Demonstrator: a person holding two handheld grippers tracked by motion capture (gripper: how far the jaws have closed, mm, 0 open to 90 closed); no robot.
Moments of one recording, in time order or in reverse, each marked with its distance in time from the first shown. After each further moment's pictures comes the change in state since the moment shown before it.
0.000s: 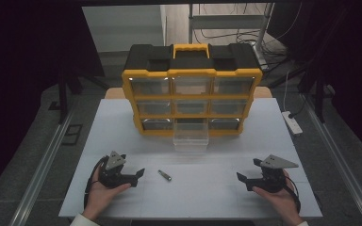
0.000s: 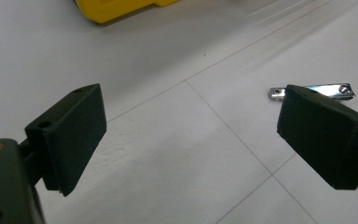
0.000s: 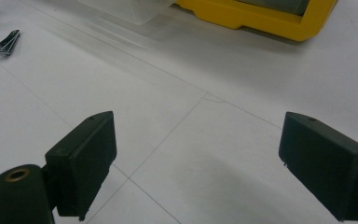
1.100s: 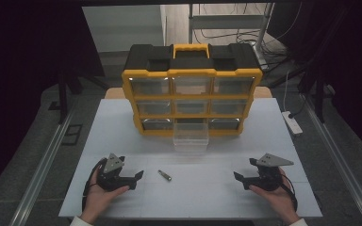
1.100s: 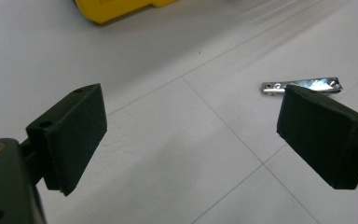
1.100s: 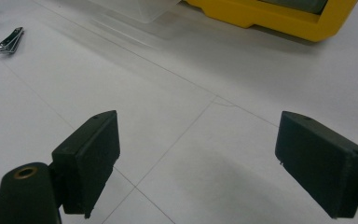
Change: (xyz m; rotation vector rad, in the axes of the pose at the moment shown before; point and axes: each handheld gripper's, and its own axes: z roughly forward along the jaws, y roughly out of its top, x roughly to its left) left arm -0.004 -0.002 -0.008 -0.019 -0.004 0.006; right arm 0.004 0.005 0.009 0.023 0.018 -0.009
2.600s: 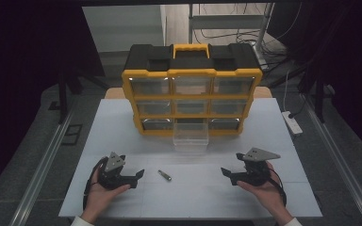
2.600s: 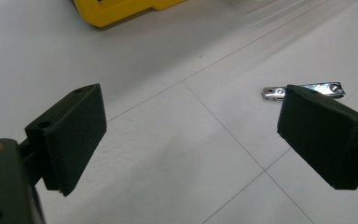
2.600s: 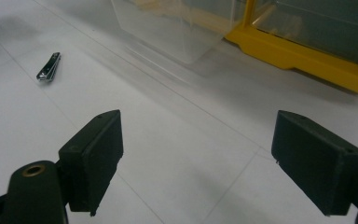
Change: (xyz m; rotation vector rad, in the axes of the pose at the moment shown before) left arm 0.000 0.003 0.003 0.008 0.007 0.005; right arm 0.030 0.037 0.011 -0.011 0.045 -0.041
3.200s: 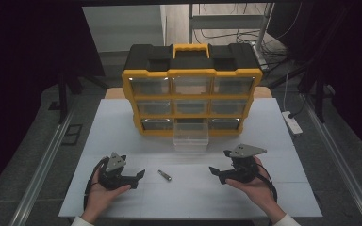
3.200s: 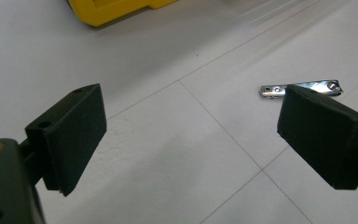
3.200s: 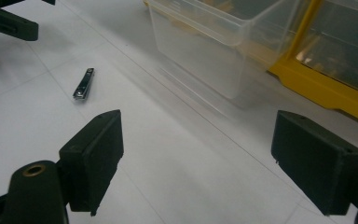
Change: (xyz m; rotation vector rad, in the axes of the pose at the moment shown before) left arm -0.001 0.000 0.001 0.003 -0.004 0.004; right arm 0.026 0.029 0.013 0.010 0.065 -0.063
